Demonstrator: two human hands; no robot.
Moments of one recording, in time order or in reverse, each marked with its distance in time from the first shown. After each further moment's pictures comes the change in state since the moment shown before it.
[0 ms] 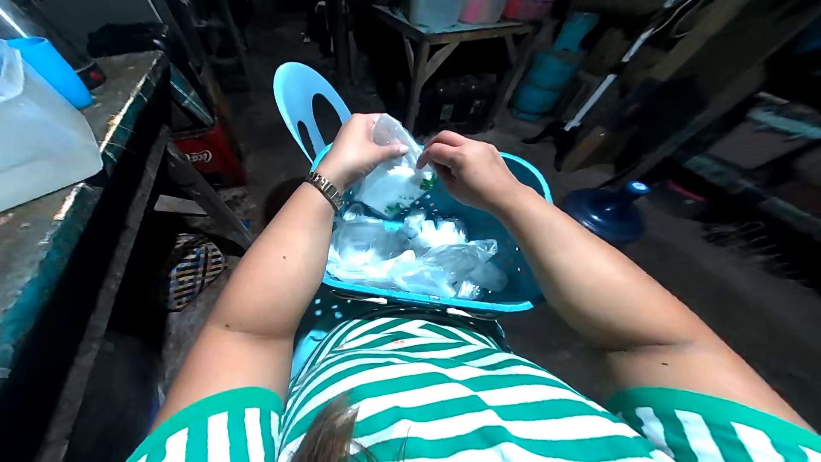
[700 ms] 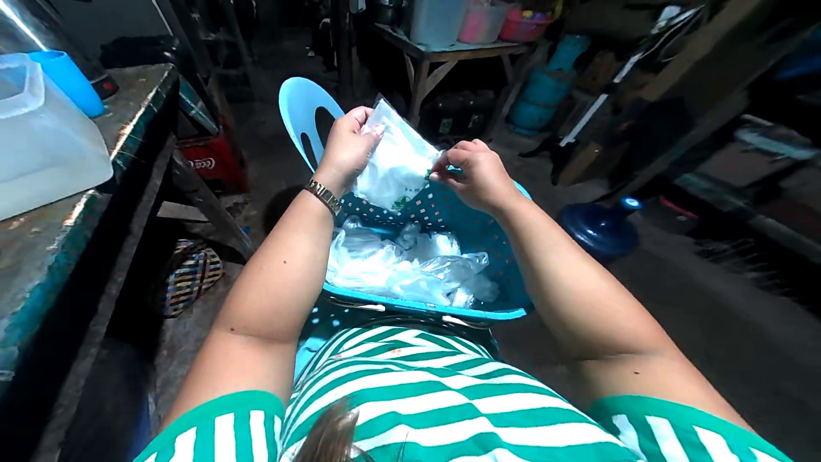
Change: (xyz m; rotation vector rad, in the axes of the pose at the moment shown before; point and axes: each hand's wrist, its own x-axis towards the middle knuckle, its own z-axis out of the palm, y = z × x) left_hand 0.007 0.002 -0.003 -0.311 0.217 -0.003; right_hand -0.001 0.019 -0.005 0.085 0.060 0.239
